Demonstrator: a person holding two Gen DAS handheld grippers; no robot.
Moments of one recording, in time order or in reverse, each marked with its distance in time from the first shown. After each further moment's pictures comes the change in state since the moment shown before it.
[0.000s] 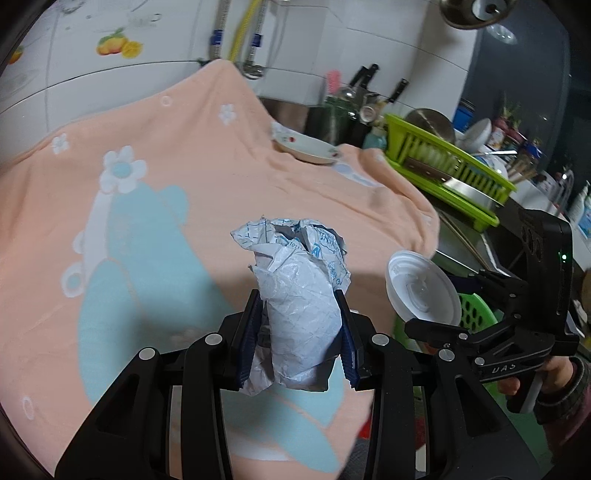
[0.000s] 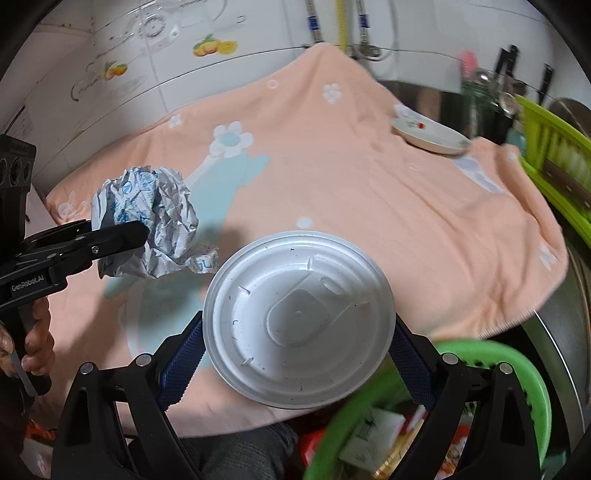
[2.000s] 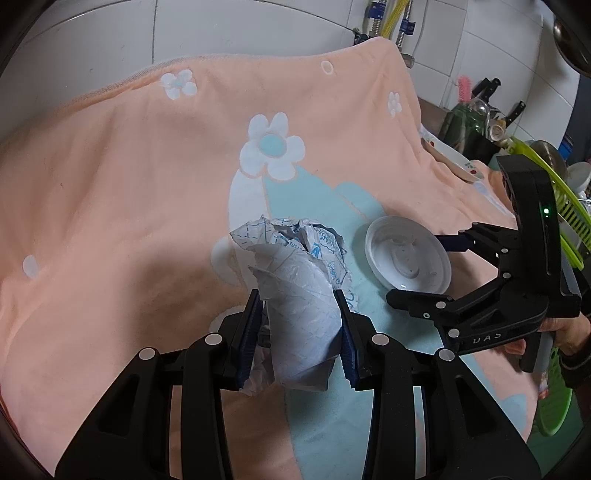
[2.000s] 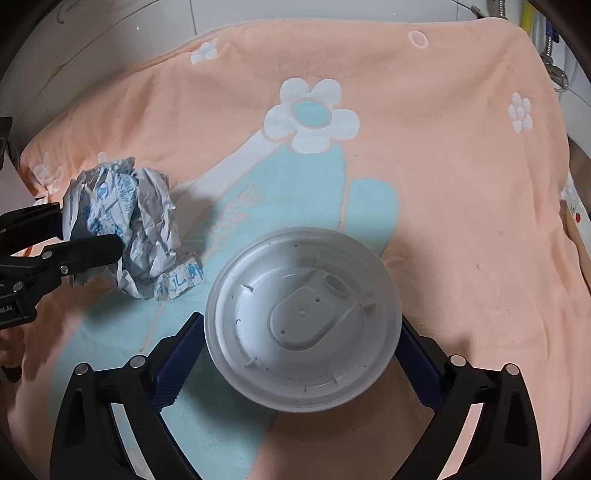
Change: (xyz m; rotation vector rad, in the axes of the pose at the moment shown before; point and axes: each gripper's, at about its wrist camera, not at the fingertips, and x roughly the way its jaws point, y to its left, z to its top) left arm 0.040 0.208 0.037 -0.158 0.070 0.242; right arm 0.235 0.120 0.164 -0.311 0.168 0.134
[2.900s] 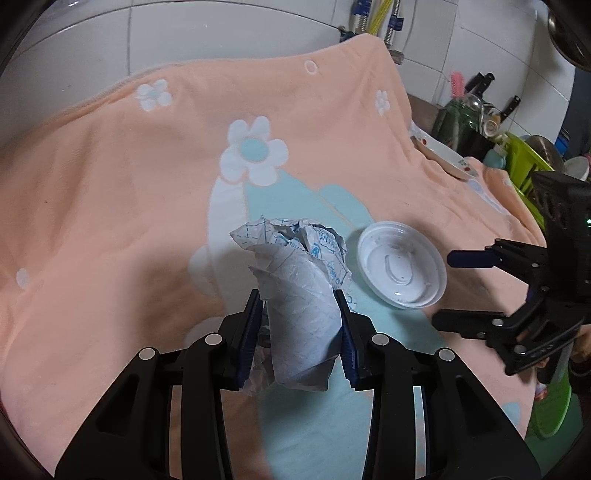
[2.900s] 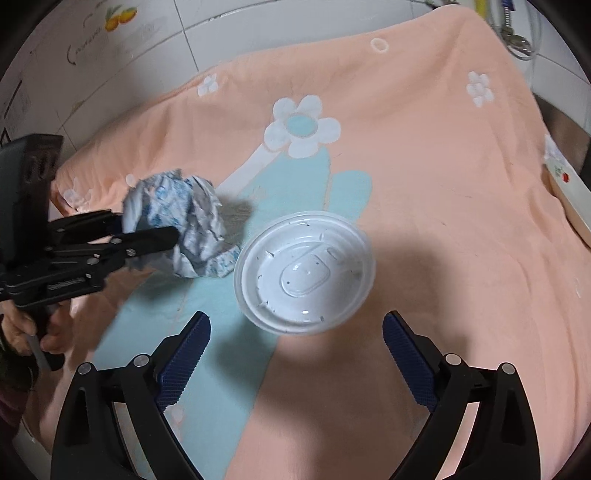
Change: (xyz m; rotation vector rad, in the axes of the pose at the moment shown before) left arm 0.005 -0.015 0.009 0.027 0.004 -0.007; right arm -0.048 -0.020 -0.026 0.089 -0.037 0.113
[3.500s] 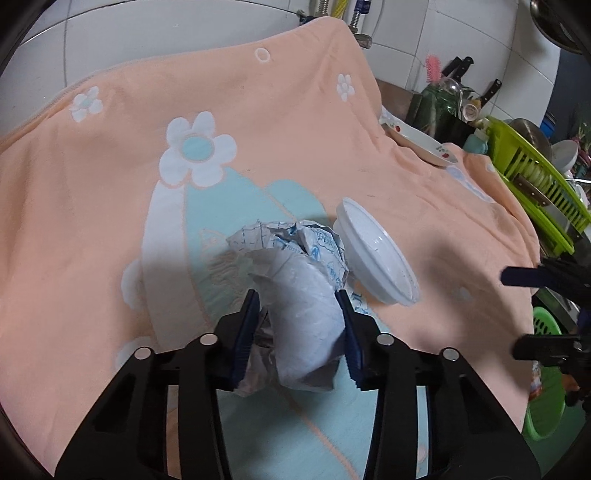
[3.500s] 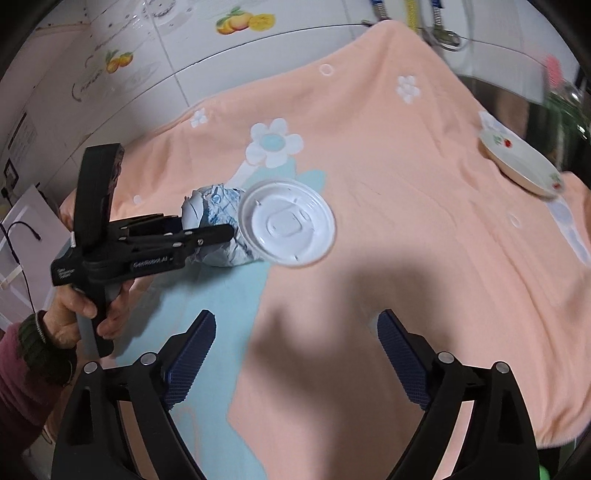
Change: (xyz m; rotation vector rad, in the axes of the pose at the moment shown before) left arm 0.028 -0.043 0.006 0.054 0.018 -0.066; right arm -0.083 -0.010 -0.052 0.121 -0.080 -0.026
